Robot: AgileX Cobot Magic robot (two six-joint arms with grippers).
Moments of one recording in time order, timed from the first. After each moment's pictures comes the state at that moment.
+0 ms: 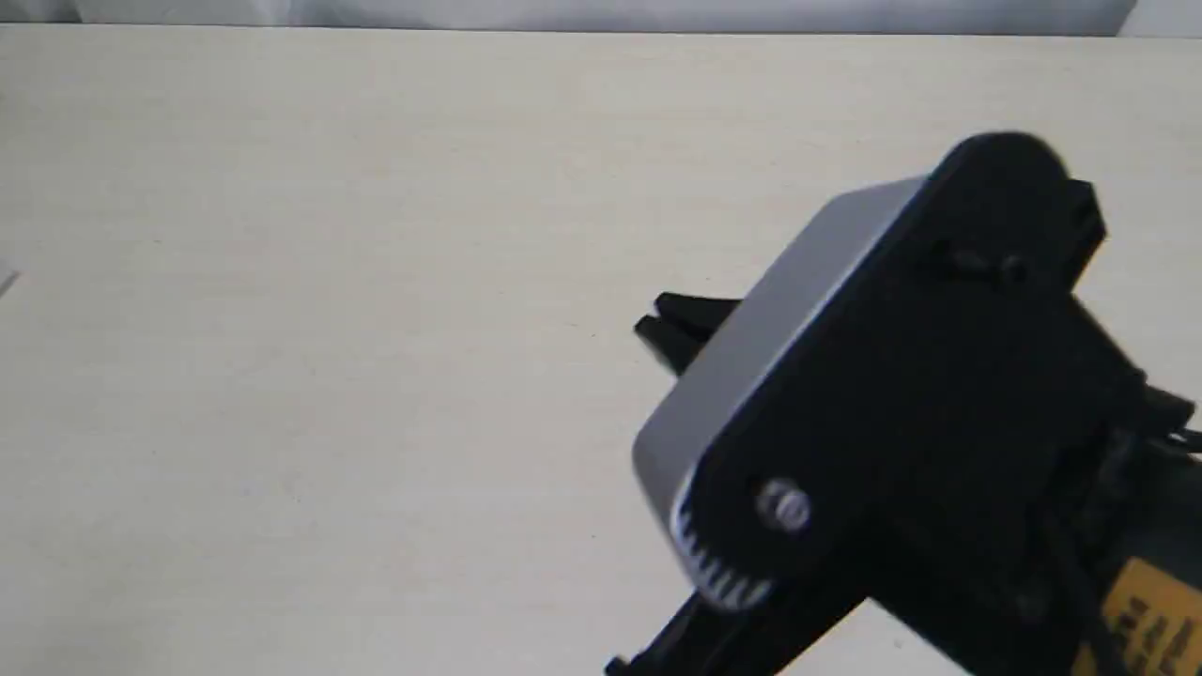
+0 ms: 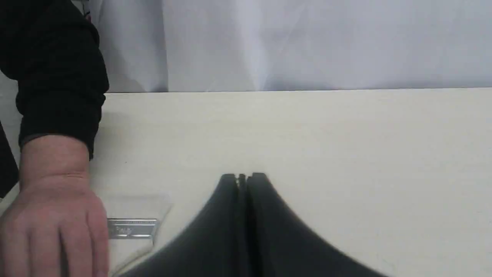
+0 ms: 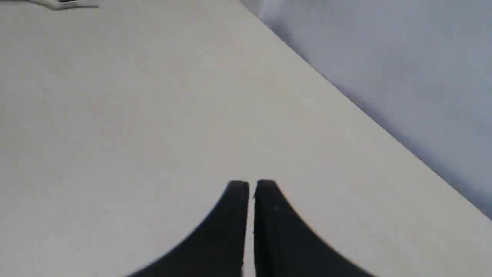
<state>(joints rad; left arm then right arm) 0.02 0.00 0.00 0.07 0.26 -0.07 1.58 1.08 -0.71 -1.28 1.02 1.30</state>
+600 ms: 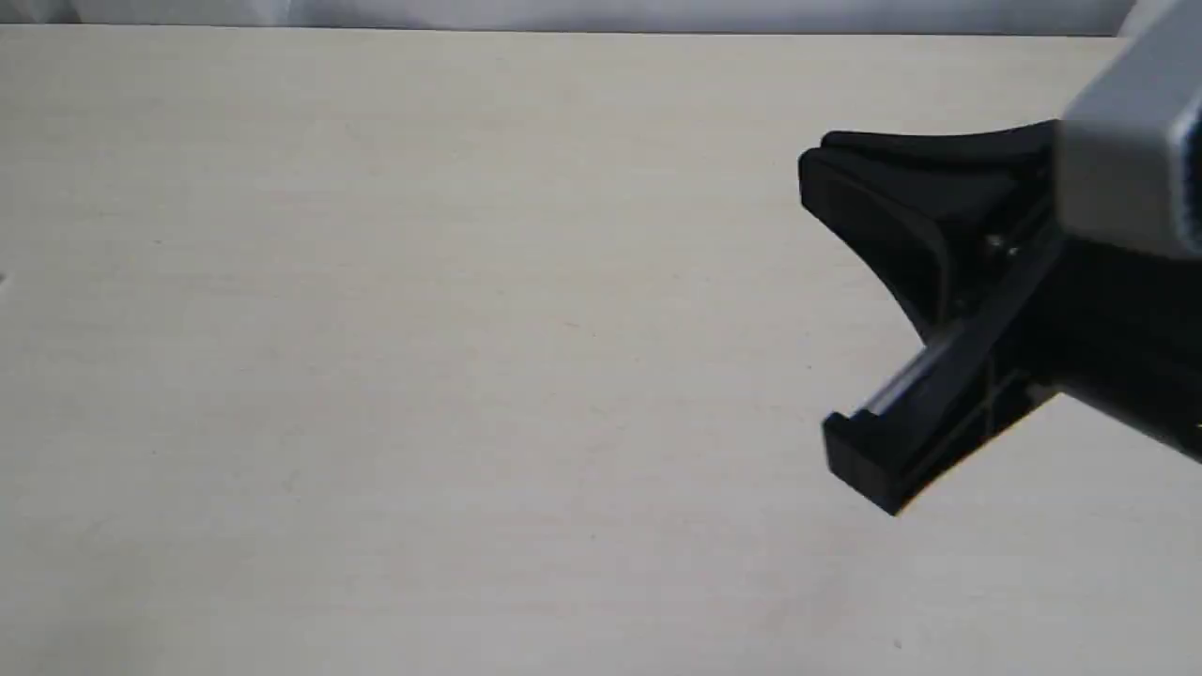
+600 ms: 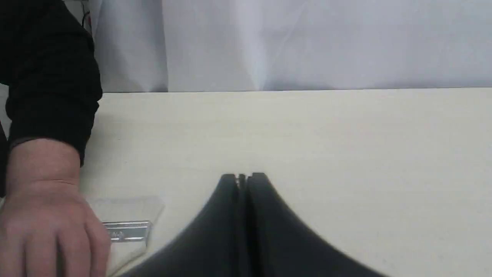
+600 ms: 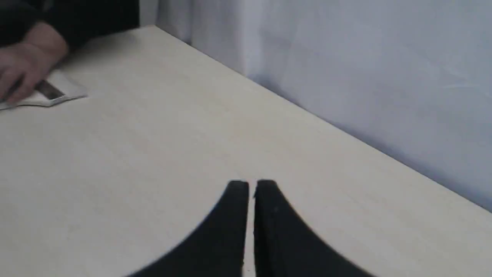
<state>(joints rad) 0.02 0.00 0.00 0.07 0.26 -0.07 1.10 0.81 -0.54 -1.43 0.48 1.41</state>
